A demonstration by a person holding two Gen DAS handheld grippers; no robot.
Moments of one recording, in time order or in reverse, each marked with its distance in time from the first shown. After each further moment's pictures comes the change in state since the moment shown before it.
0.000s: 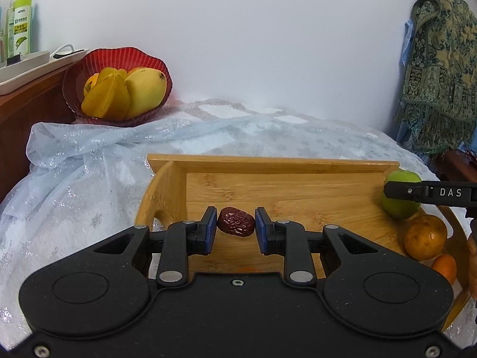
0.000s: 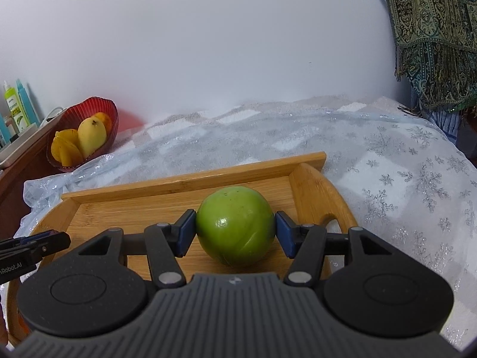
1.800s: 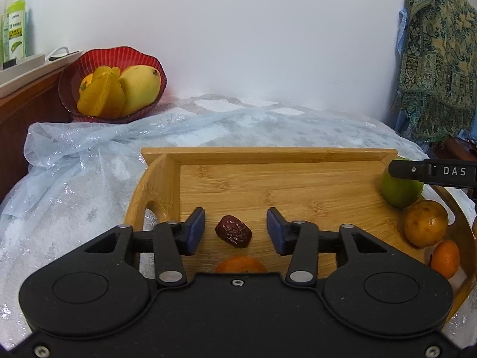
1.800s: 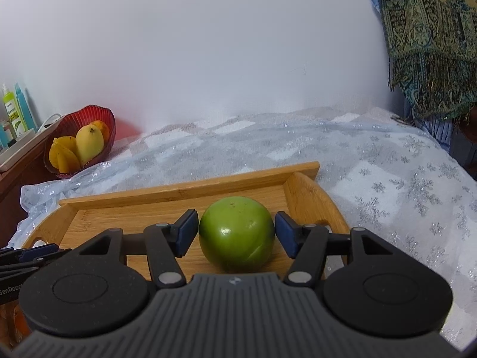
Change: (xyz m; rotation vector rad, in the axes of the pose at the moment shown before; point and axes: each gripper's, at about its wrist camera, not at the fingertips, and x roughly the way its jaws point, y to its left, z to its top) left arm 0.001 -0.007 -0.006 0.035 0.006 0.010; right arm -0.012 0.002 0.001 -0.017 -0.064 -0.024
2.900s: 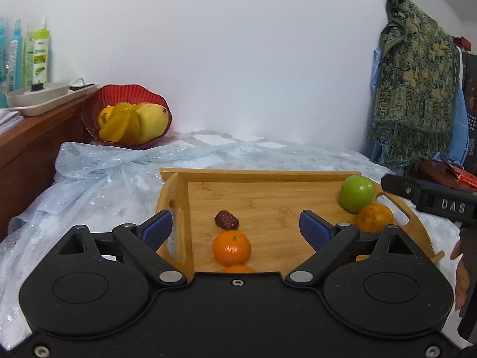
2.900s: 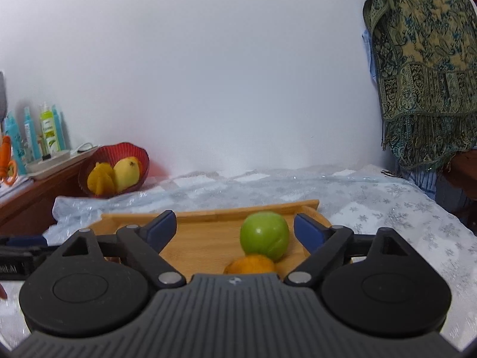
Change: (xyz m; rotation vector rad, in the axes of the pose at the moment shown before) left arm -0.106 -0.001 -0.031 -0.008 -0.162 -0.038; right arm -0.098 0.029 -0.048 -0.100 -0.251 0.022
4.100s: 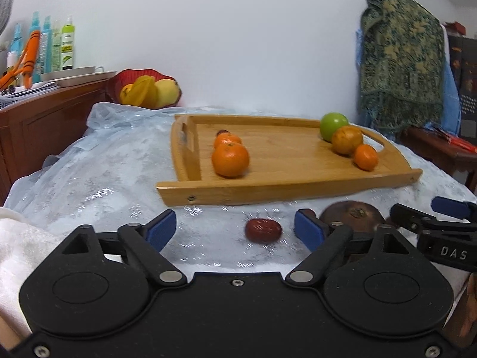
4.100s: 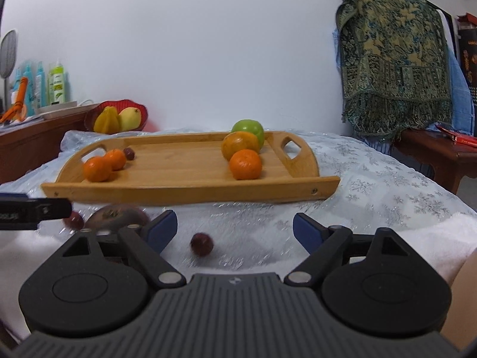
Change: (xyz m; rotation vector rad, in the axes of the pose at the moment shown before) left arm -0.092 -0.022 -0.117 0.062 -0.002 0.024; right arm -0.112 0.035 -0.120 -0.075 0.015 -0.120
